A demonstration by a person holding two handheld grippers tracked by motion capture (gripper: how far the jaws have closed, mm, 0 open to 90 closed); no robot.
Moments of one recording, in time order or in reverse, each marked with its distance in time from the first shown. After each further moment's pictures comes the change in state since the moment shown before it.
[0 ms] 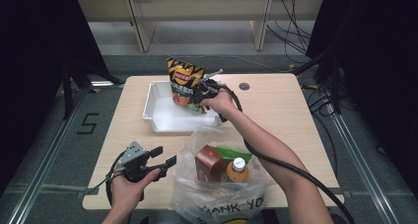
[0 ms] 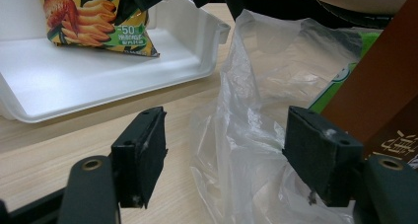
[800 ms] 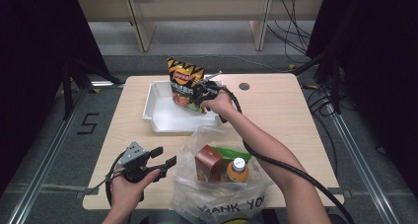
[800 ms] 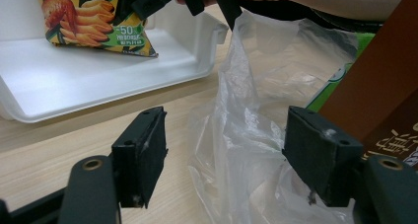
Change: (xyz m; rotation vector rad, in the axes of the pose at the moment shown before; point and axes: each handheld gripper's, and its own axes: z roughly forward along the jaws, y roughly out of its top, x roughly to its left) left arm -0.002 0.000 -0.001 0.001 -0.005 0.000; right arm -0.004 -0.005 0.010 0.010 -0.045 0.001
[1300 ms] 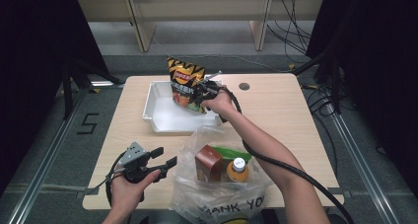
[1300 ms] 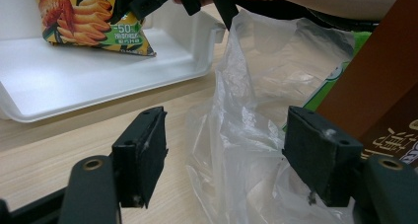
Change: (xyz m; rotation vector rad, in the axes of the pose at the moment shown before) left arm 0.000 0.000 0.000 0.000 -0.007 0.003; right arm -0.003 -0.001 0.002 0.010 -0.028 -0.006
